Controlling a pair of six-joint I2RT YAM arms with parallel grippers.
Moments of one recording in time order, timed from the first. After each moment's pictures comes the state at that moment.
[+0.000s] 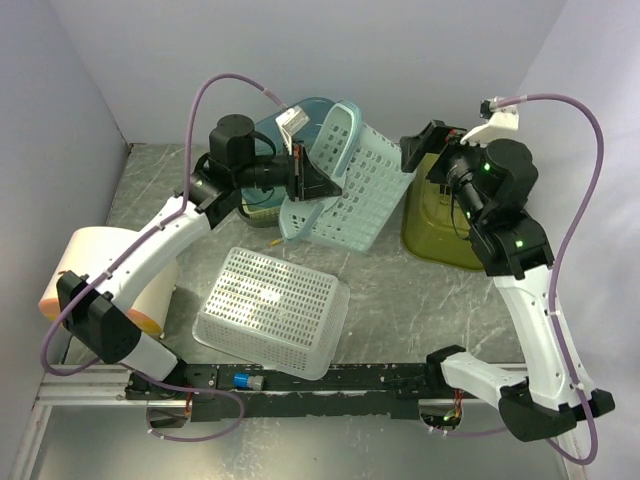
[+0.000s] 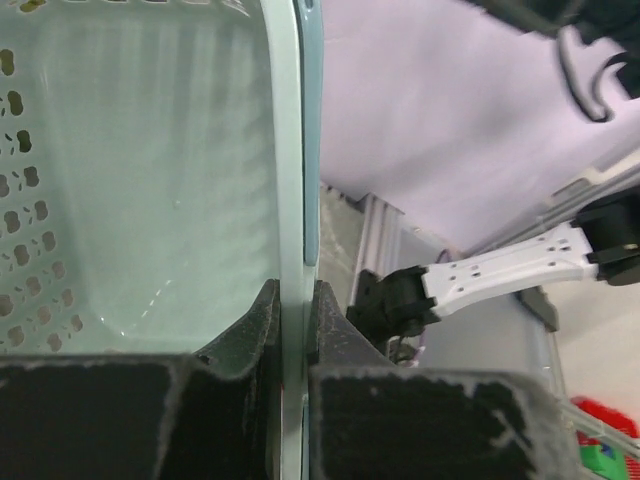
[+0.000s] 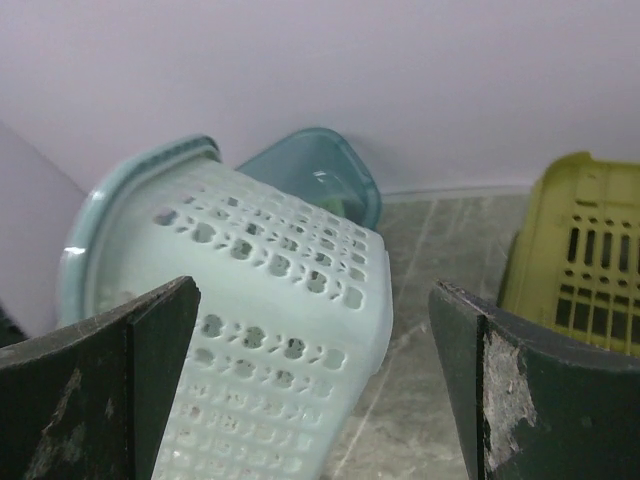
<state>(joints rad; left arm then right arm) -0.62 1.52 1.55 -0.18 0.77 -0.41 0.34 1.04 1.50 -0.46 0.12 0.28</state>
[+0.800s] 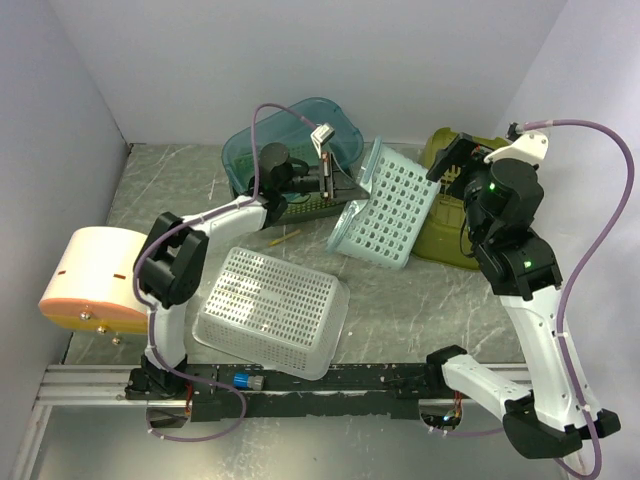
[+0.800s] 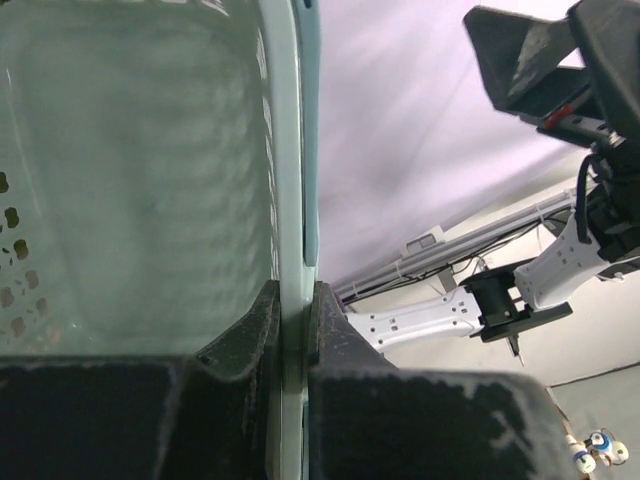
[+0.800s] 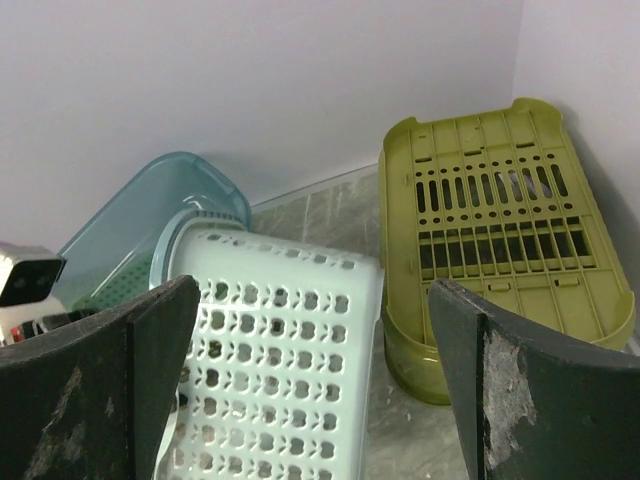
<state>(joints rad) -0.62 1.95 1.41 0.73 0.94 -1.14 0.34 0.97 1.43 -0.55 0.51 0.32</state>
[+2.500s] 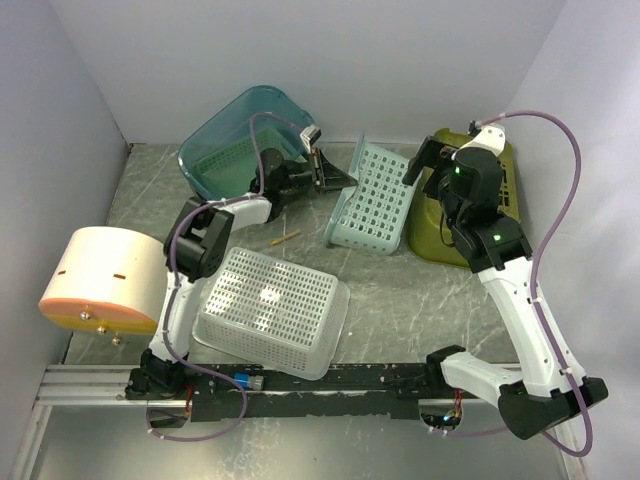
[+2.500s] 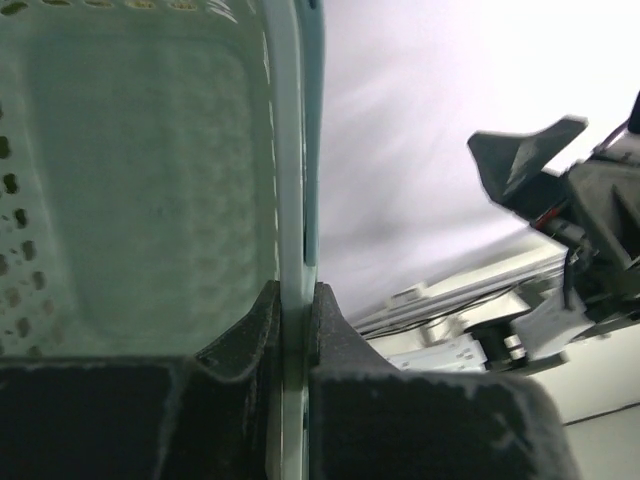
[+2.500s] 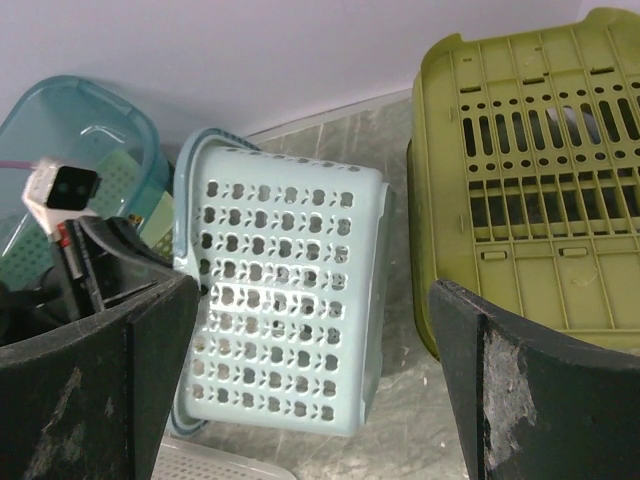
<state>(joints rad) -0.51 2.27 1.59 0.99 0.95 -1.38 0.34 1.08 1.37 -0.54 0.41 0.36</state>
